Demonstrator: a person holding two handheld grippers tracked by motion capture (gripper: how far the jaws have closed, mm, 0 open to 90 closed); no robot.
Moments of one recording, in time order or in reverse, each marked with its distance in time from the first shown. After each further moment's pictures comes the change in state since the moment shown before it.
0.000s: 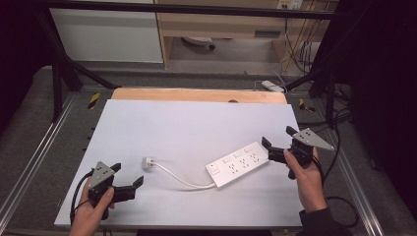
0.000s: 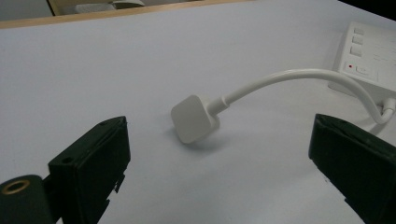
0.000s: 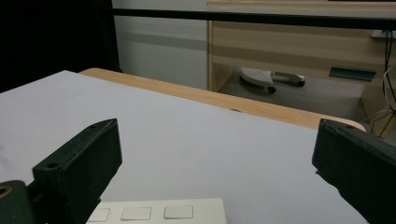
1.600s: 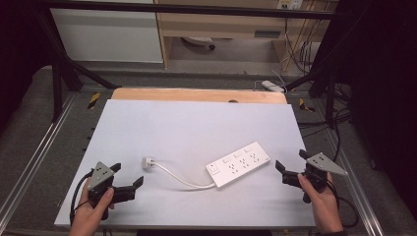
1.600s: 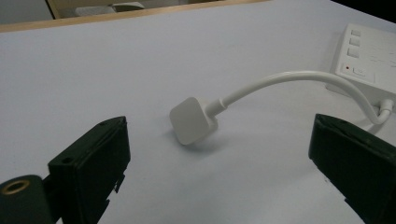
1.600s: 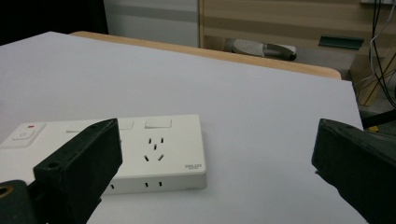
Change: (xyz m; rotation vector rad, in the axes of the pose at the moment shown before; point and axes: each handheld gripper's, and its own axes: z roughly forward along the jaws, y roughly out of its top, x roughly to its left) left arm -0.001 0.000 -0.001 -0.007 -0.007 0.003; right arm -0.018 -0.059 -0.044 0.094 -0.023 0.007
